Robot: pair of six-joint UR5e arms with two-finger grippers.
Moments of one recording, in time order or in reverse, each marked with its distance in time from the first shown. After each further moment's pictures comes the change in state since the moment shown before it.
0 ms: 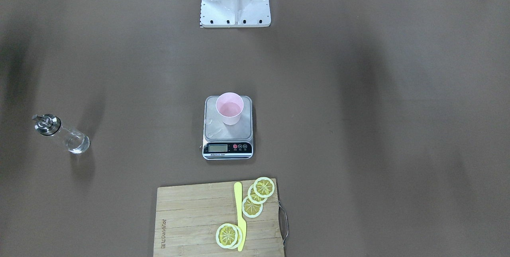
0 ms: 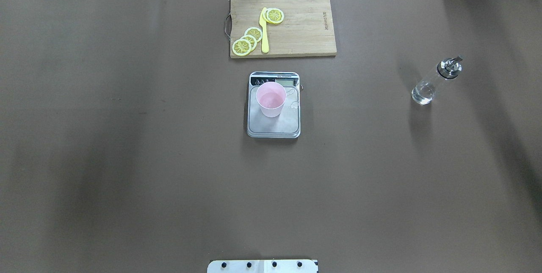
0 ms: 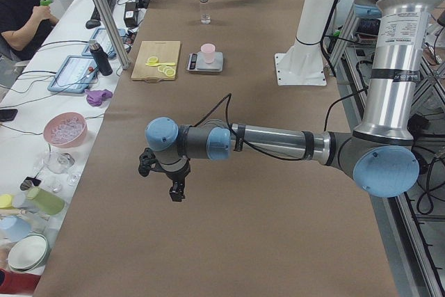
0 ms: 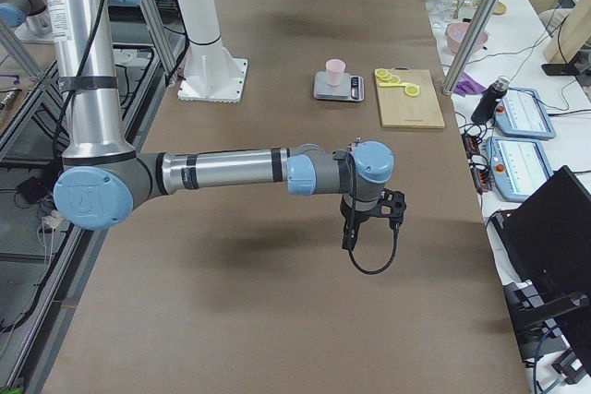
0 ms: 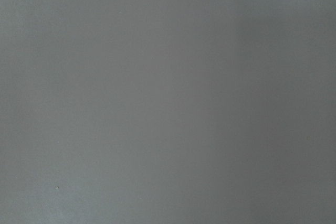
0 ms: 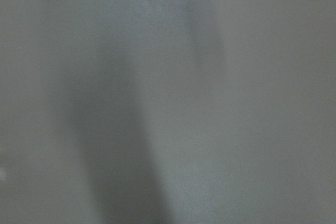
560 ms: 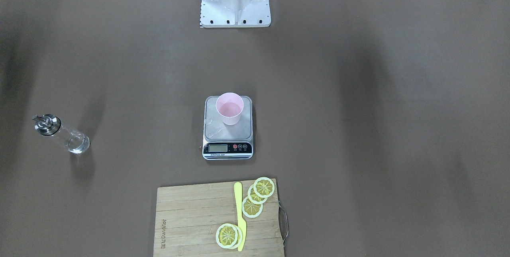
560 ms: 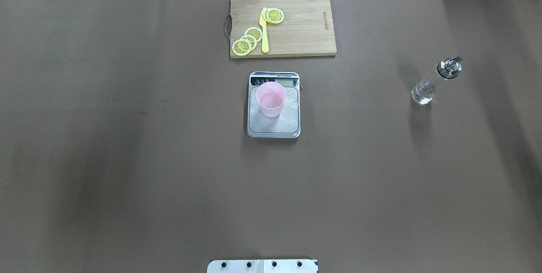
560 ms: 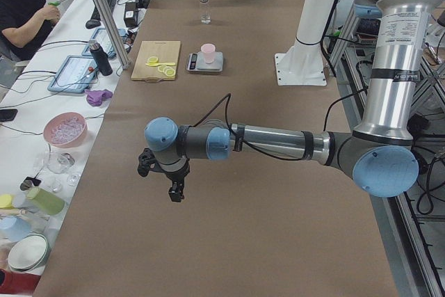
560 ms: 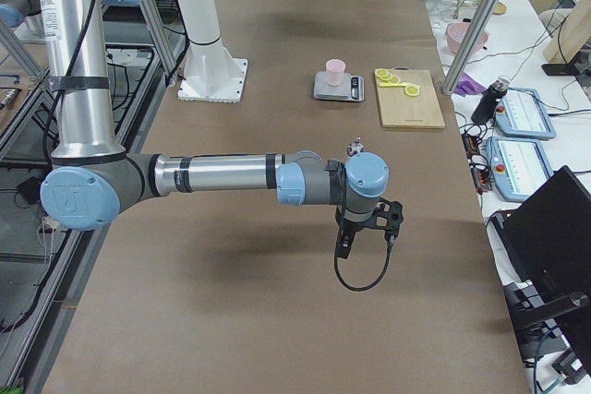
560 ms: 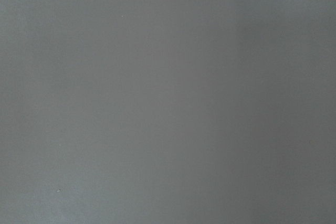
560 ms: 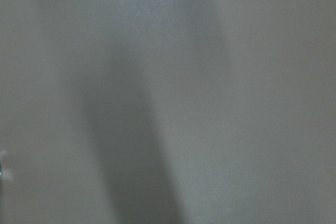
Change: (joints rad) left arm -0.003 -0.002 0.000 -0.001 0.001 0.000; right arm 0.043 -0.017 -0.003 0.002 0.044 -0.002
